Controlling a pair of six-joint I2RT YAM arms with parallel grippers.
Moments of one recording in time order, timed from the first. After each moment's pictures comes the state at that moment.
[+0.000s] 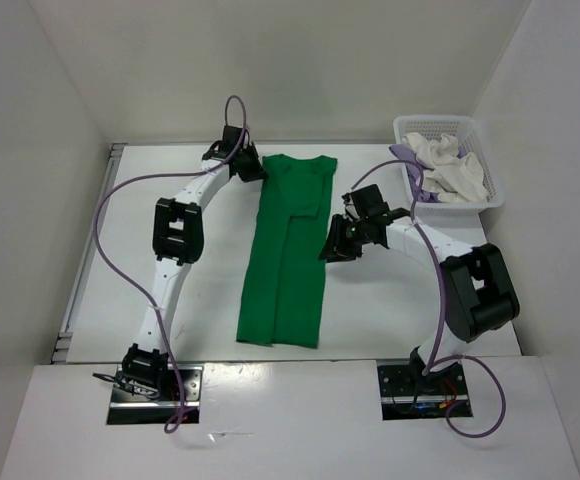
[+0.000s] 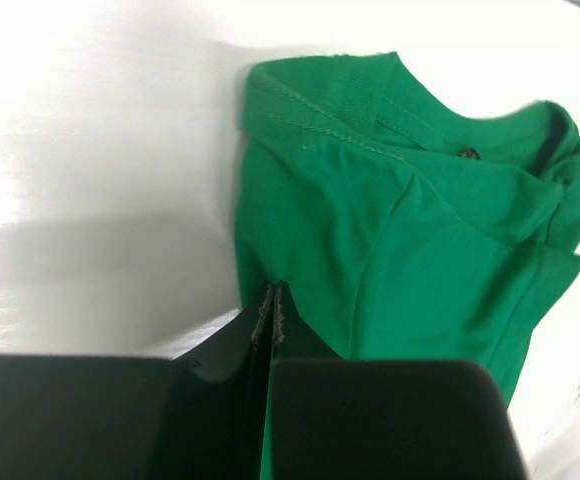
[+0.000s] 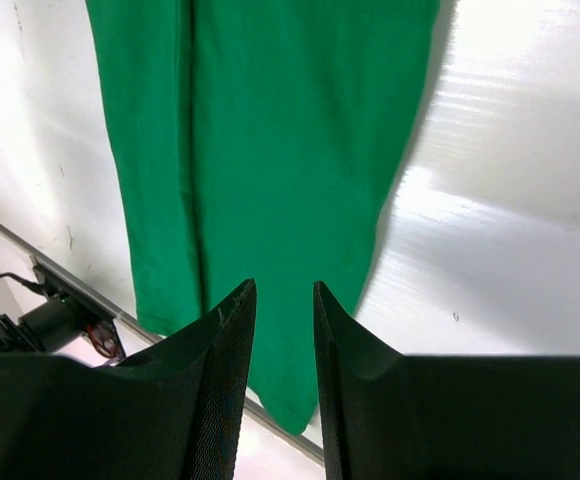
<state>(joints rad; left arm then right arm) -0.22 2.70 2.43 -0.48 0.25 -0.59 0.37 1.60 1.00 -0.41 -0.42 0.55</state>
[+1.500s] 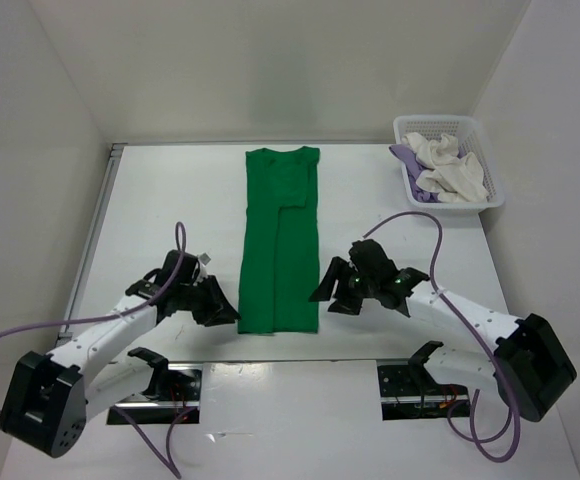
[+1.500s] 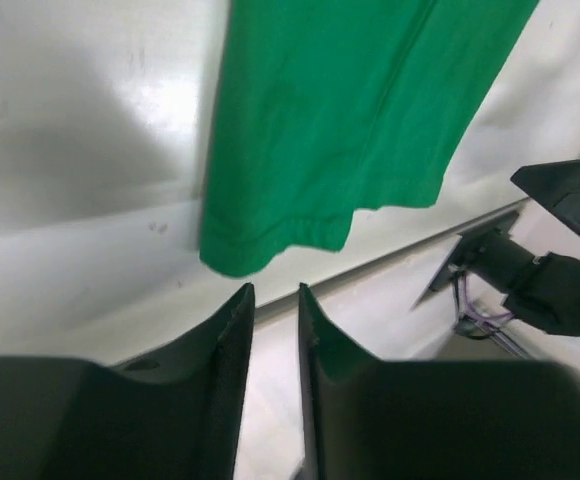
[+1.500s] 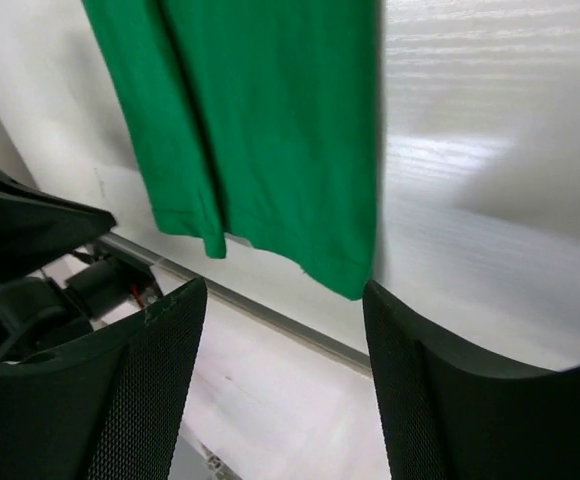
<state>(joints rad) -0.35 1.04 0.49 -0.49 0.46 -0.85 0.64 1.14 0.56 -0.30 -0.26 1.03</state>
